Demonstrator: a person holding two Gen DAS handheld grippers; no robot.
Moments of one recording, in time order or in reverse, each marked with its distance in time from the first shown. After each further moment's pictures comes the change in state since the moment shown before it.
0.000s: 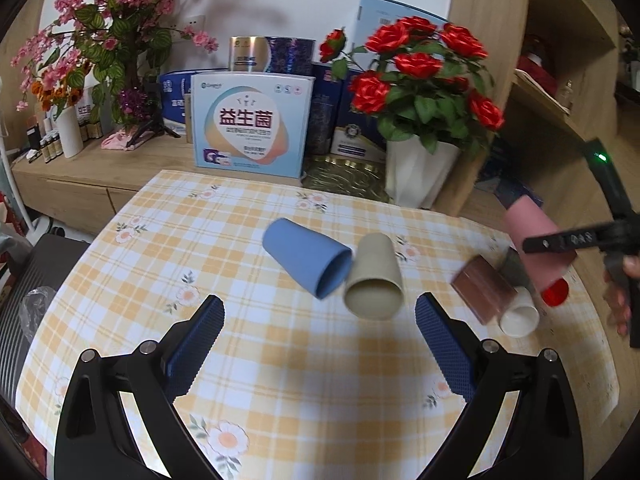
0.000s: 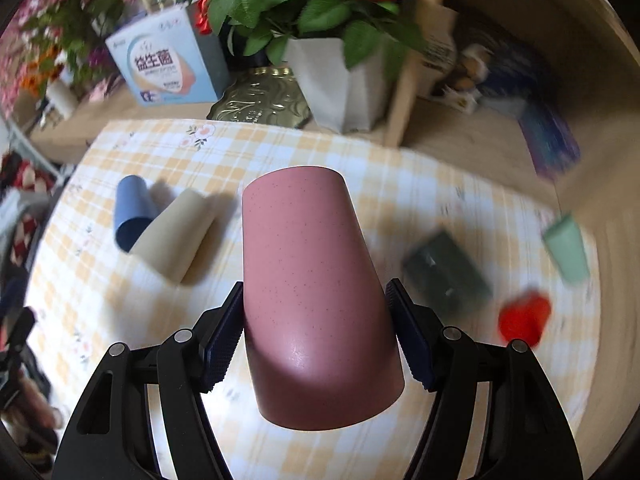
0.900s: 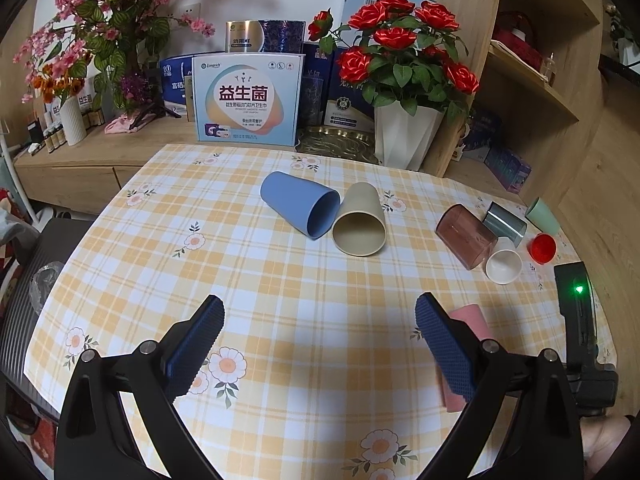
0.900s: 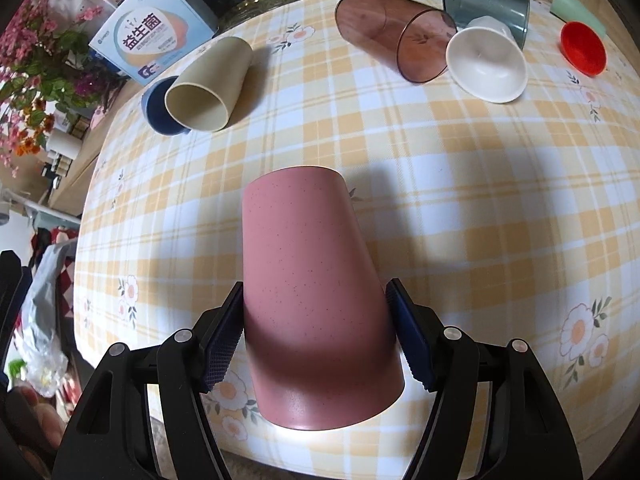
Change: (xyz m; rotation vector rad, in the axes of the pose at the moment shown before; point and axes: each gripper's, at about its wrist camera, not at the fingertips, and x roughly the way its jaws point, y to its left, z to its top) left arm -0.040 -0.009 -0.045 0.024 0.074 0.003; right arm 0.055 0.077 -0.175 0.361 0.113 0.180
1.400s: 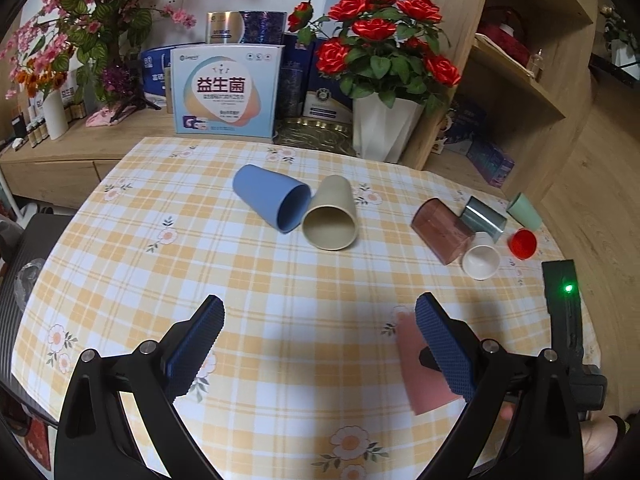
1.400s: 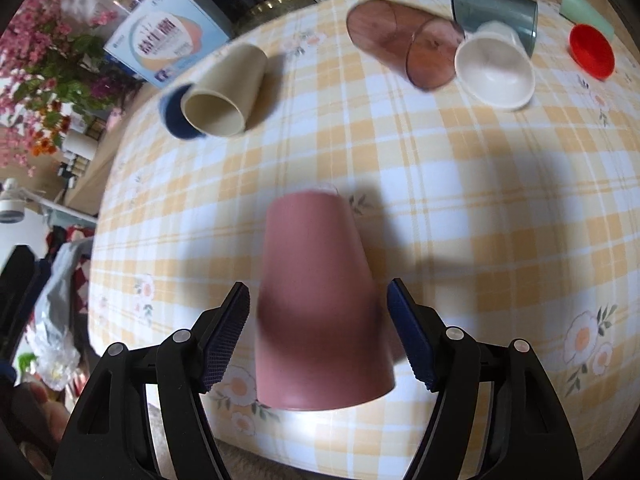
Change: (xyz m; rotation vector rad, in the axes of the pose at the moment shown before) left arm 0.003 -0.019 0.005 -0.003 0.039 -0.071; right arm -0.013 -0.007 0.003 -0.015 -0.026 0.081
